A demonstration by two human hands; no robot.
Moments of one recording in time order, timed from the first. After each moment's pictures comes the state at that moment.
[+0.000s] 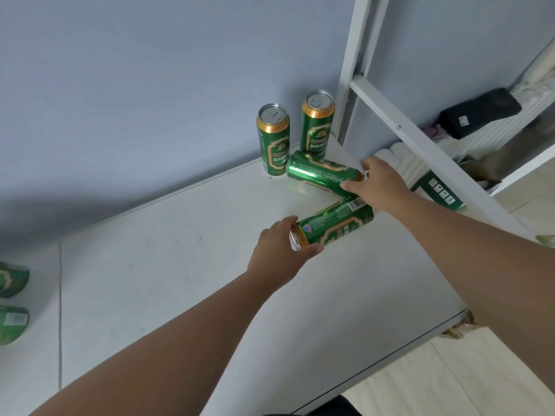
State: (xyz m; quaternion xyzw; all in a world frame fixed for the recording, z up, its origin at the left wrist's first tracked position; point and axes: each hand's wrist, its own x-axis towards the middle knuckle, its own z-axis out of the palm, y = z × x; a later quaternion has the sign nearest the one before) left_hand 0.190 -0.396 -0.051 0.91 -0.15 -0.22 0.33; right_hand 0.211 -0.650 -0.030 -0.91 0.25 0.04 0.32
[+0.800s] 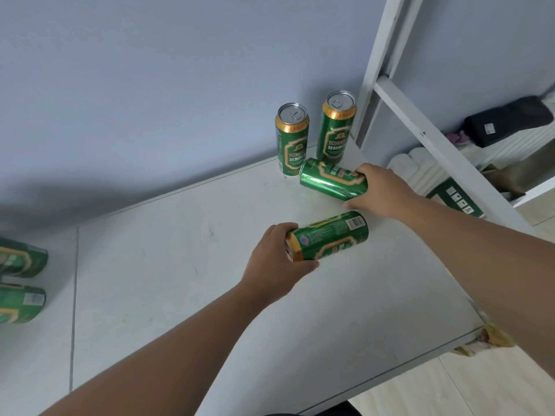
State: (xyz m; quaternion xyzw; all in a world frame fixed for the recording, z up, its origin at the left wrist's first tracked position) left_hand 0.179 -0.368 -0.035 0.89 -0.12 -0.19 0.39; right_hand 0.229 -0.643 -0.034 -0.96 0.13 0.09 0.22
